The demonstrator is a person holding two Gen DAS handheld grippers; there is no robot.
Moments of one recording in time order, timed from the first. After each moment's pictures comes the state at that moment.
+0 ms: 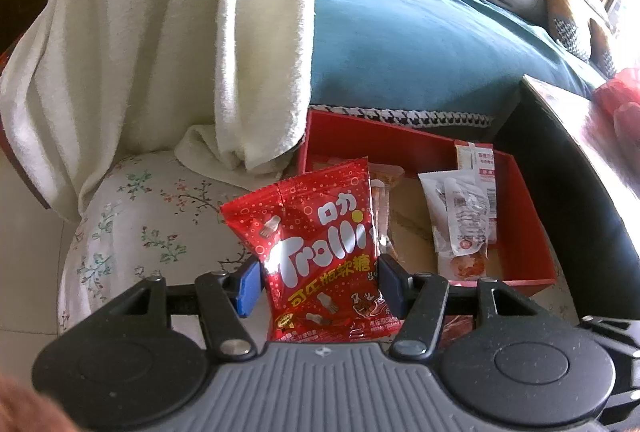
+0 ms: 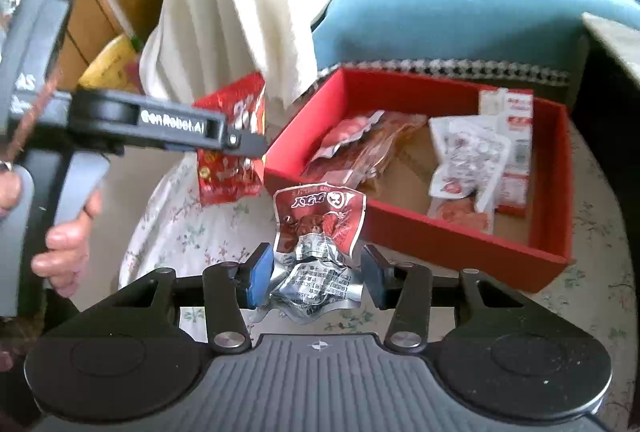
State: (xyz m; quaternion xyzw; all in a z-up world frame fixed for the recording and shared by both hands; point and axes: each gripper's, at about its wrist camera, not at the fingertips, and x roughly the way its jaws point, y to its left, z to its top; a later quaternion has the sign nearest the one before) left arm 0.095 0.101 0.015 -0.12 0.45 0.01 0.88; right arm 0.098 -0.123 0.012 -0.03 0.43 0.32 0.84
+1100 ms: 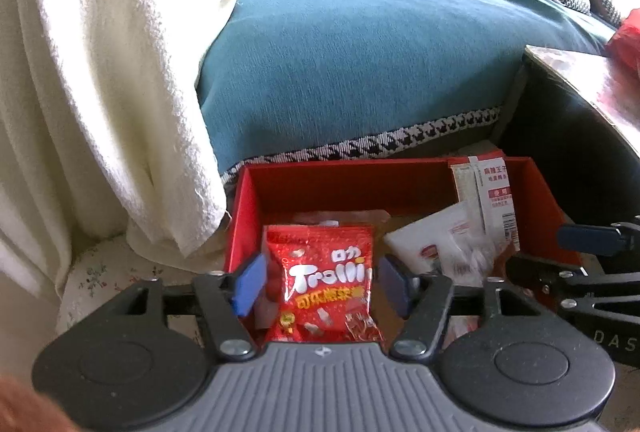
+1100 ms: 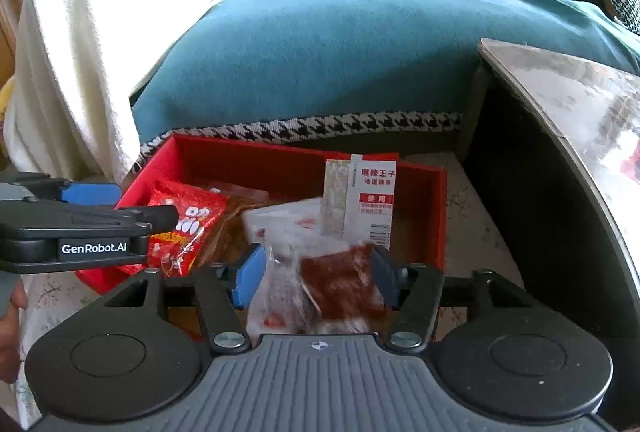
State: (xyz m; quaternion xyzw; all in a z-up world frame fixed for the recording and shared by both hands) left arm 0.177 0.034 -0.005 -0.01 0.44 0.02 0.90; right arm 0.213 -0.155 0.000 -0.04 0.41 0.19 0.89
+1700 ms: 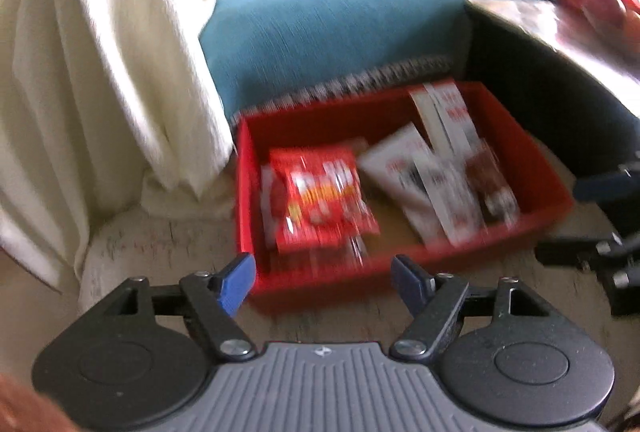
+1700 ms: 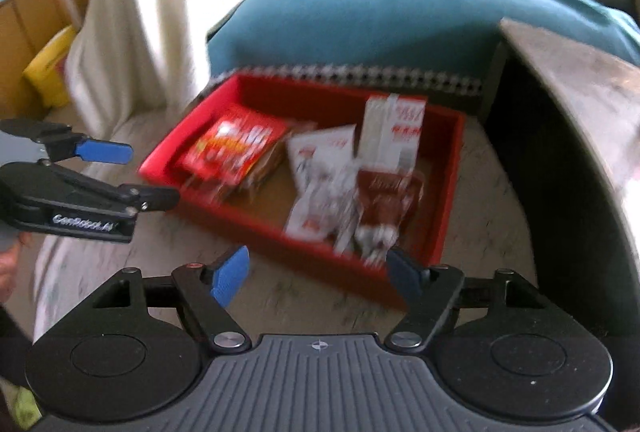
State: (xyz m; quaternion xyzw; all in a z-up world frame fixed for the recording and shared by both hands) left arm 0.094 0.039 -0.007 0.05 0.45 -0.04 0.89; right arm 0.138 -0.179 0.001 -0.08 0.43 0.26 0.86
